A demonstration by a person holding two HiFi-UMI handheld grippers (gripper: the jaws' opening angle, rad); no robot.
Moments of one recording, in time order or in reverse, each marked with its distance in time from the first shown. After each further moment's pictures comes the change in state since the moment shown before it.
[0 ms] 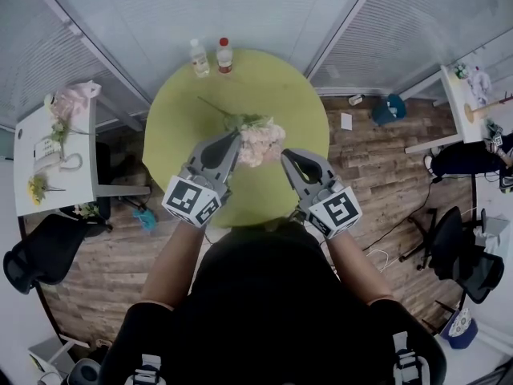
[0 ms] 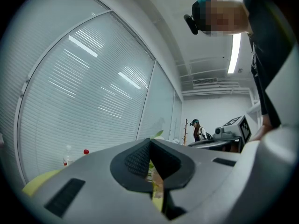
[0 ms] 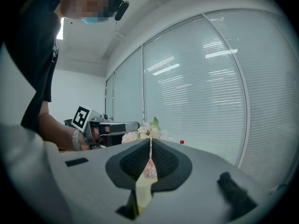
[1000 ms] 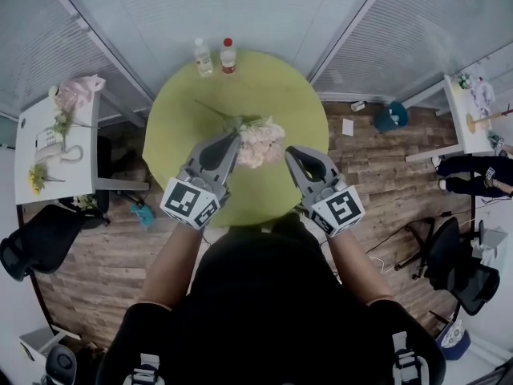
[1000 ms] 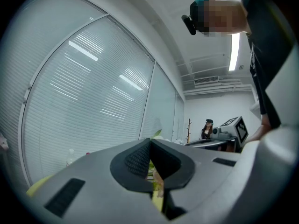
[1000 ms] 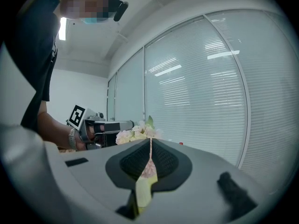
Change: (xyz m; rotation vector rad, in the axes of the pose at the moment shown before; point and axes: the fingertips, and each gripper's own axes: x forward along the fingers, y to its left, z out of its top) left arm 0.000 -0.012 0.011 0.025 -0.011 0.041; right arm -0.009 -0.016 0.011 -0.019 -0.023 0.028
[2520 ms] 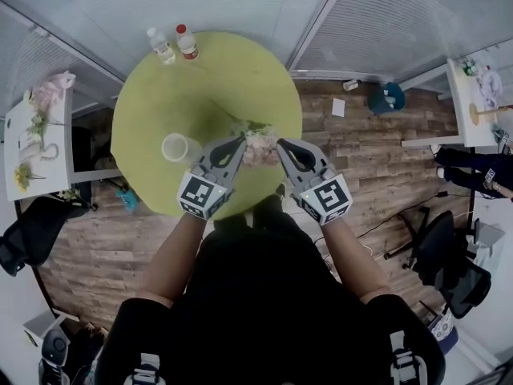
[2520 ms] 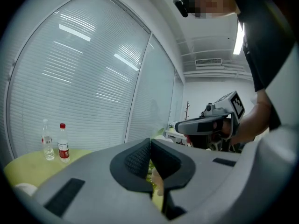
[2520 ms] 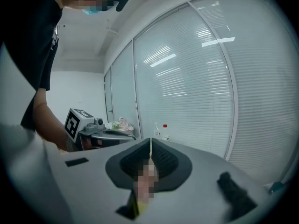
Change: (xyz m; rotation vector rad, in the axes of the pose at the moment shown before) left arm 0.134 -0.075 -0.136 0.008 0.210 -0.013; right arm -0.052 -0.126 -0.080 0.050 0.121 0.032
